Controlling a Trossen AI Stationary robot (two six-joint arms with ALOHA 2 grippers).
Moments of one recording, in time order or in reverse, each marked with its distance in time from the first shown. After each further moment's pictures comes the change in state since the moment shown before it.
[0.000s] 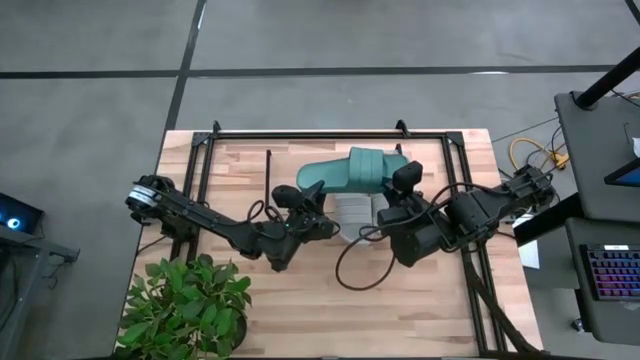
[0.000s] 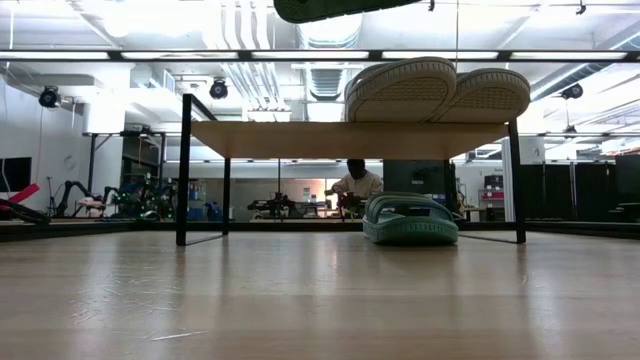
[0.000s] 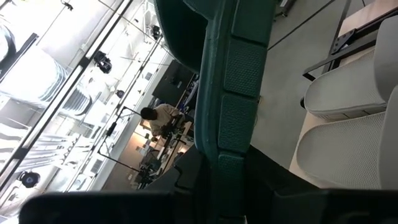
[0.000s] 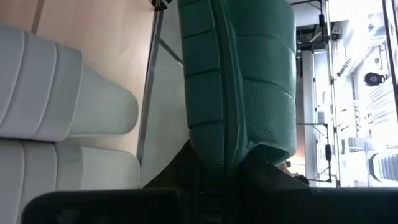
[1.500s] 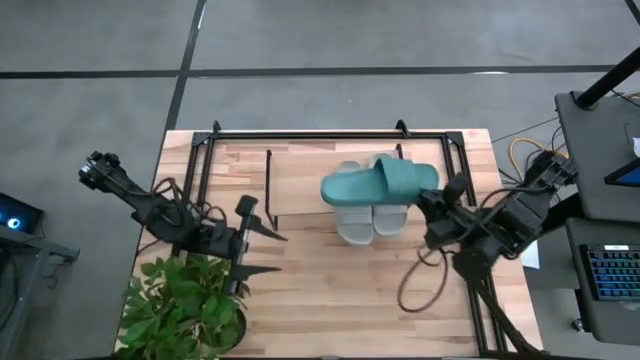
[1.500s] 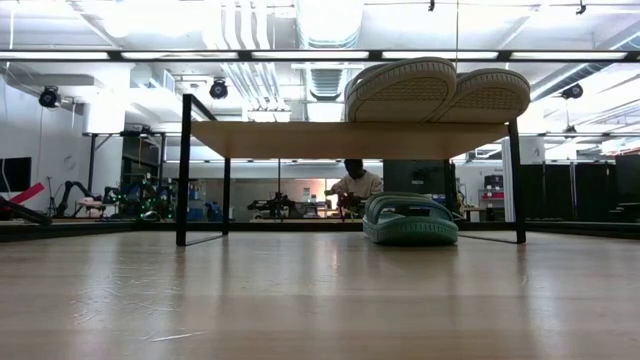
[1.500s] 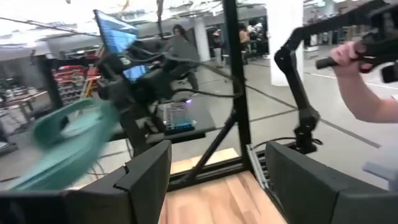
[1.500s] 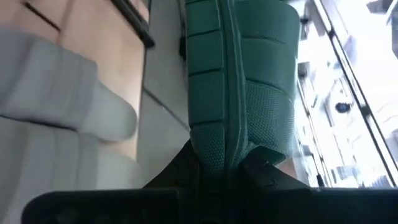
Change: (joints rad) left arm -0.212 -0.574 -0.130 -0.597 1.008 -1.025; right arm 0.272 -0.325 -0.353 0.113 0.161 0.073
